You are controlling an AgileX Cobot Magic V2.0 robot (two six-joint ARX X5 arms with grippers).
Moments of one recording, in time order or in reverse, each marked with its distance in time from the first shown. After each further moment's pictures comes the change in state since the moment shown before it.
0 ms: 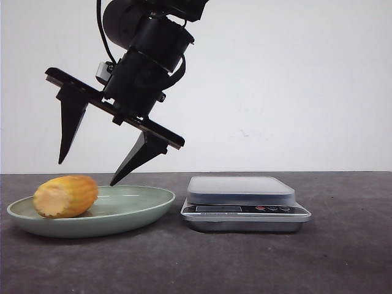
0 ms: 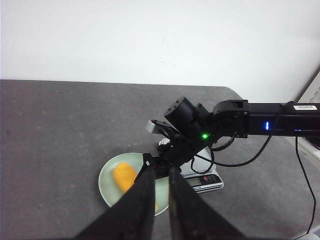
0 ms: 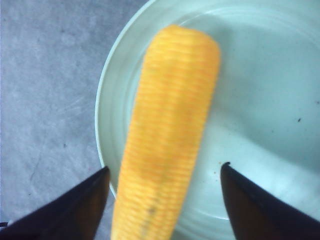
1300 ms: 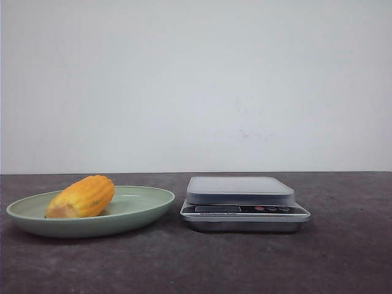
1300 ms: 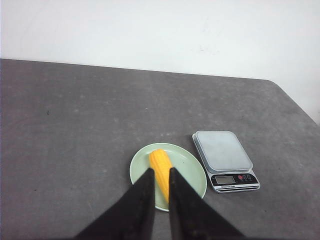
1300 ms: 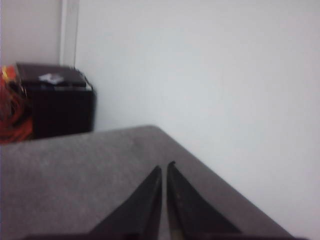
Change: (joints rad) left arm 0.000 0.000 -0.093 0.000 -0.133 -0.040; right arm 0.260 -1.085 -0.262 0.179 0.470 -0.817
